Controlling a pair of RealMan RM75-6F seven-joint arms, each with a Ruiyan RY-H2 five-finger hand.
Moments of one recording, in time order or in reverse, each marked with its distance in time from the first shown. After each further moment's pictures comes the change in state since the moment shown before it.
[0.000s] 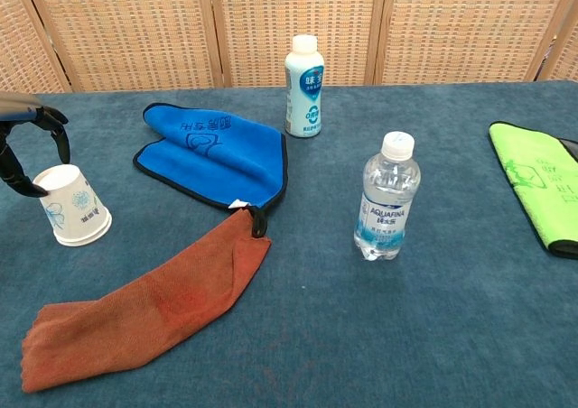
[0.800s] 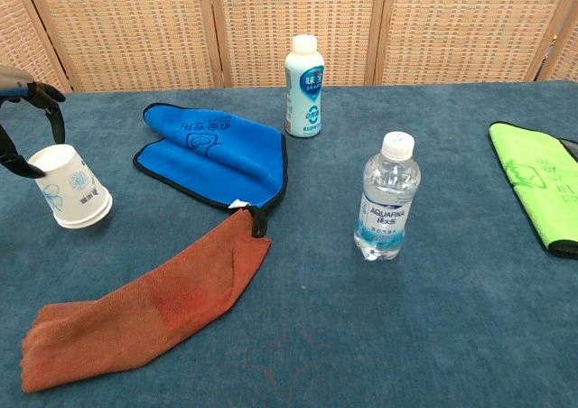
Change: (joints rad) left arm 0.006 0.072 -0.012 -0.075 0.055 0.018 -0.050; right arm -0.002 0.000 0.001 0.000 -0.004 0.006 0.004
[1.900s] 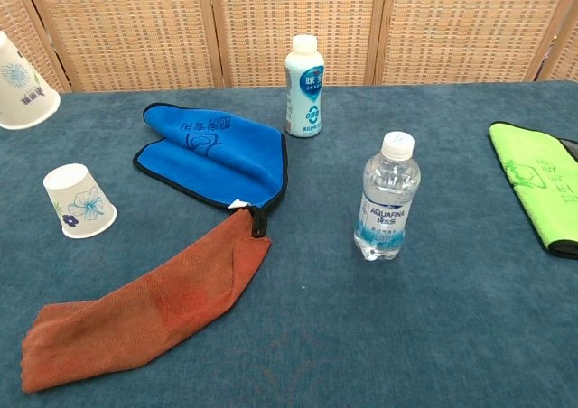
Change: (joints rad) left arm 0.009 0.375 -0.071 -0.242 0.029 0.005 -0.067; right arm -0.001 -0.001 -0.002 -0.002 -0.003 0.001 -0.008
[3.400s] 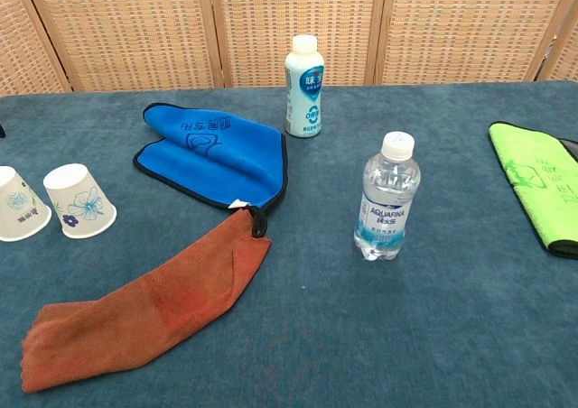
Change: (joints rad) left arm 0.135 -0.331 0.131 0.472 0.177 -0.168 -0.158; right arm -0.001 -0.007 0.005 0.006 -0.001 0.009 -0.001
